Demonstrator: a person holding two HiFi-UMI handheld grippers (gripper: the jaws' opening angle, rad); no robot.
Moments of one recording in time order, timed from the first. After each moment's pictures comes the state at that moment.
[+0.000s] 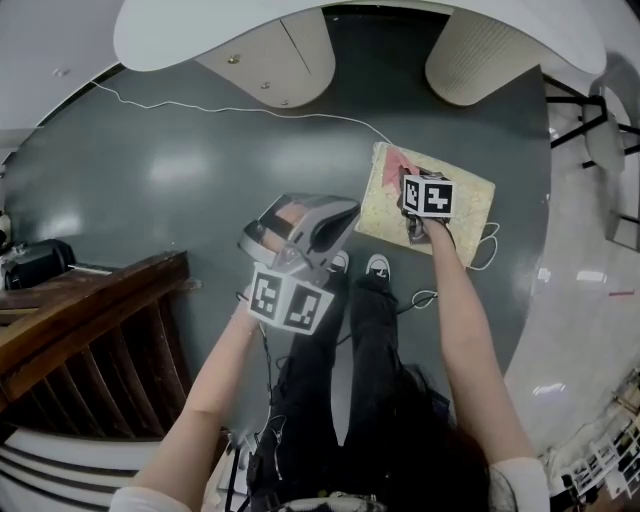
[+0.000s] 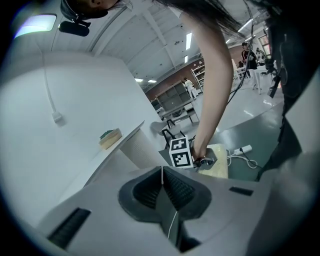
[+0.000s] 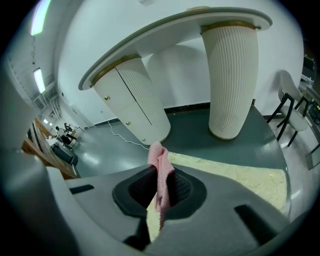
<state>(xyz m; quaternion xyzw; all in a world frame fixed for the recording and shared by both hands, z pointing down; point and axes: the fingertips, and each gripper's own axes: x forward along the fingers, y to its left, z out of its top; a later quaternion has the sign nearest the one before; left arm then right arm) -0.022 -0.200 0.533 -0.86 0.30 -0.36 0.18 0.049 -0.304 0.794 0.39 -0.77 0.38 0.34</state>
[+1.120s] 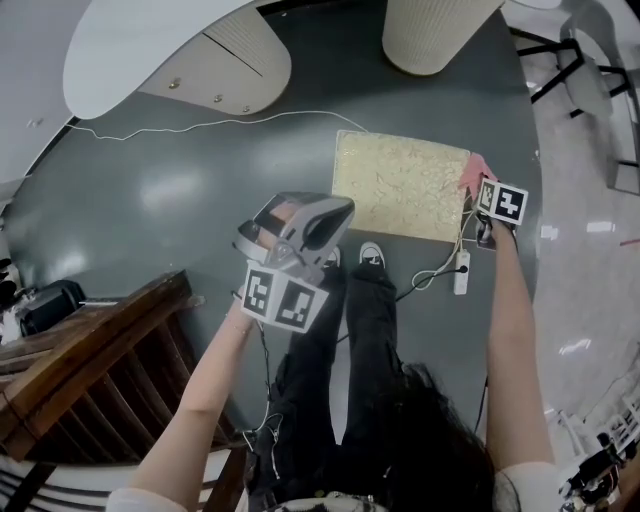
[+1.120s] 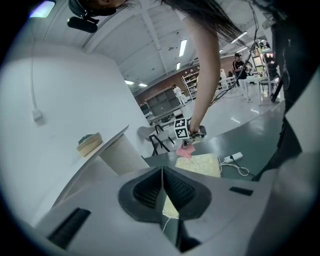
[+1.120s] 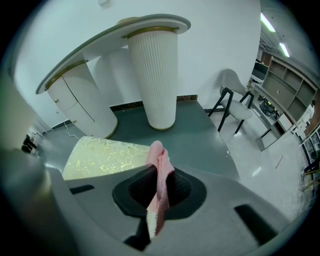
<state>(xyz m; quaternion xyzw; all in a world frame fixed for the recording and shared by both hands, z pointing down) 0.060 -0.205 0.553 -0.89 0.23 -0.34 0.17 0.367 -0.288 0.807 0.56 -0.62 0.38 0.39</state>
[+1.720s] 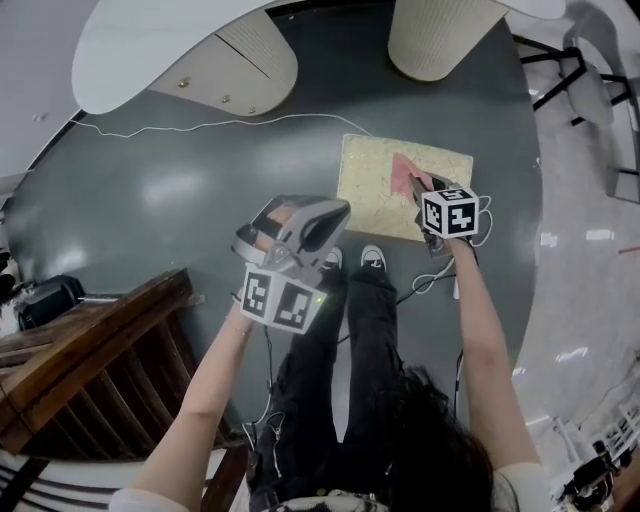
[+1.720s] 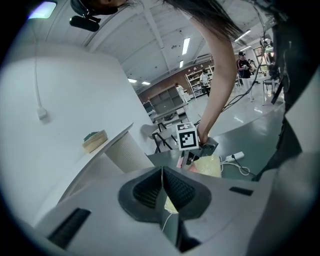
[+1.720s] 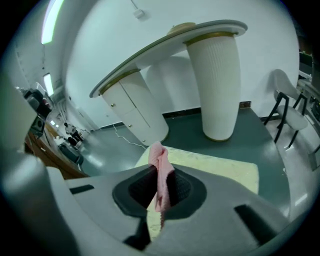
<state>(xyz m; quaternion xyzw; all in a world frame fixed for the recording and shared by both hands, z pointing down) 0.044 -0.203 0.545 -0.89 0.25 -0.35 0.16 0.158 -0.271 0.763 0.38 -0.79 0.37 0.31</state>
